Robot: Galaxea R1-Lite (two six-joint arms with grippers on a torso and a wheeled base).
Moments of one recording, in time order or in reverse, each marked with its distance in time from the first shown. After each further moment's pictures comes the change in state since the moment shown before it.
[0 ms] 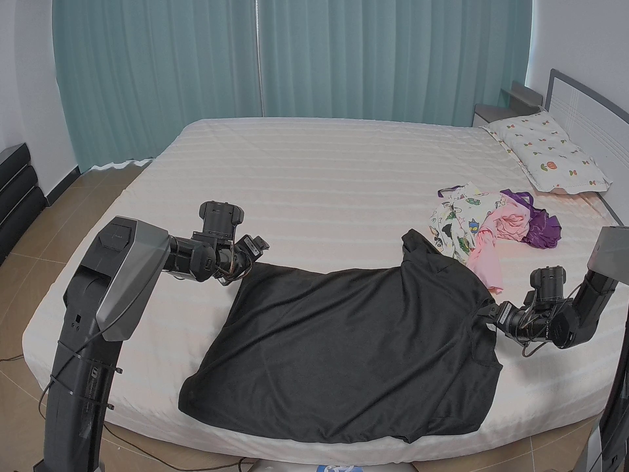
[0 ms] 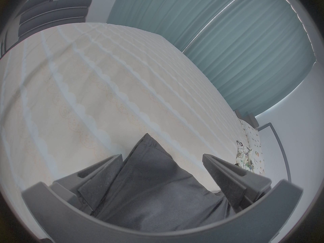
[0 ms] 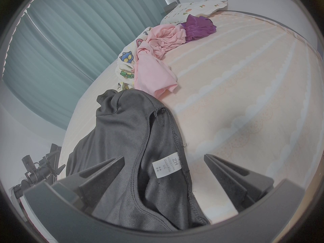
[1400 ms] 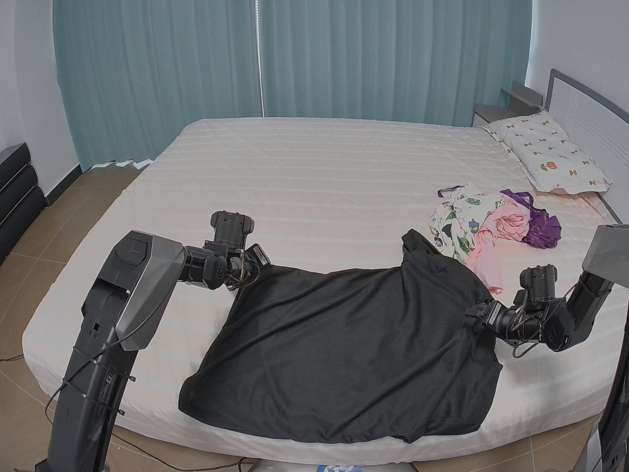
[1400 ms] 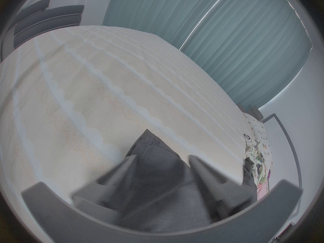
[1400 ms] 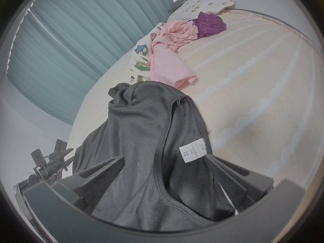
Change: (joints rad) left arm -0.014 0.086 -0.089 0.023 0.044 0.066; right arm 0.082 -0.024 0.009 0.000 -0.003 0.038
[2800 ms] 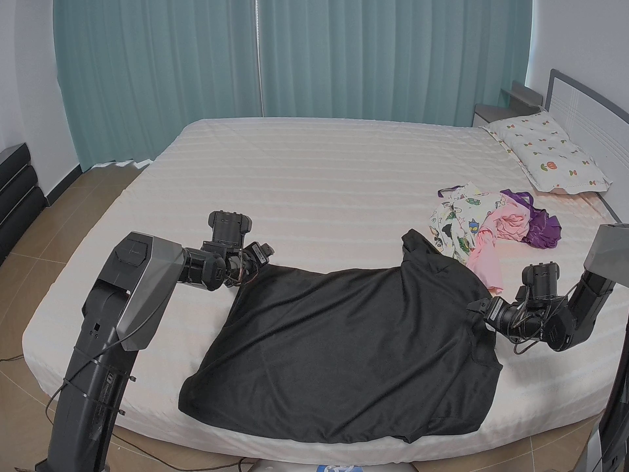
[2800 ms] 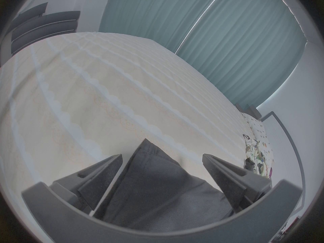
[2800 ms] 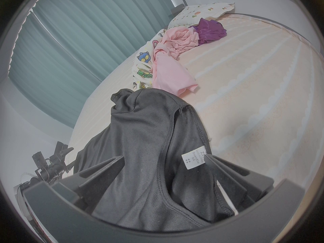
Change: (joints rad) left arm -0.001 0.013 0.000 -0.056 0.004 0.053; right arm 0.003 -0.012 0.006 -0.035 -0.020 0.001
